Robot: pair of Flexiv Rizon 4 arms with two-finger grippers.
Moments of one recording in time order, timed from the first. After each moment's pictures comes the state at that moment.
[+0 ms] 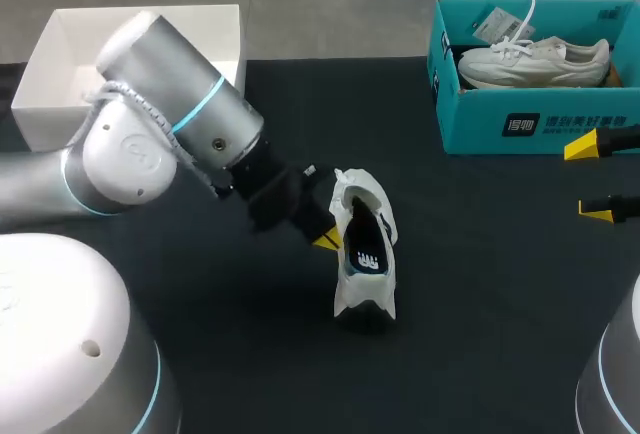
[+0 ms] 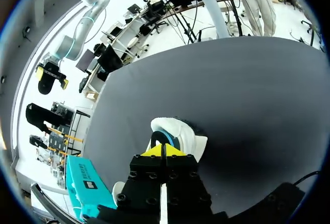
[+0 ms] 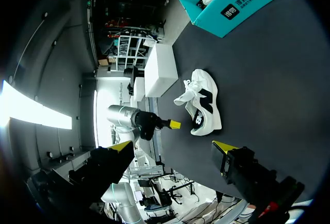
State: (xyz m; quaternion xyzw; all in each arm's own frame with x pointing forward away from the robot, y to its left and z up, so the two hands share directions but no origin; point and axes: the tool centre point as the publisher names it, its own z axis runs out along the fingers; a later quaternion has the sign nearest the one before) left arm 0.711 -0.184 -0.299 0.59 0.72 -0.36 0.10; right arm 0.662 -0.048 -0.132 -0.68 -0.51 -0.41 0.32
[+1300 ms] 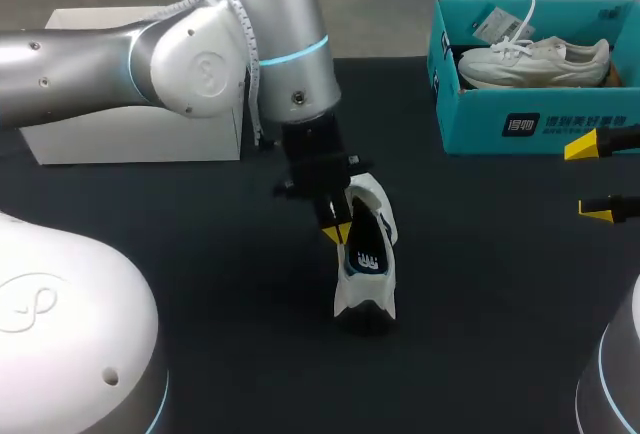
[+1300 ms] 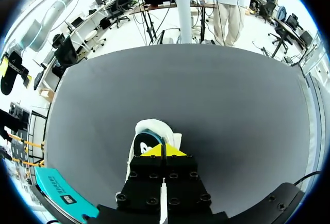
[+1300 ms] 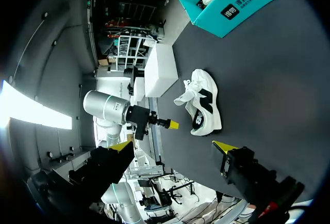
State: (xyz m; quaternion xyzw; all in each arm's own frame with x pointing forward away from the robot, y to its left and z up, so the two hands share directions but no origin) left arm 0.709 -0.190 -0.291 0.66 0.72 -0.20 -0.05; right arm 0.662 -0.048 -0.132 -0.68 -0.51 -0.41 0.32
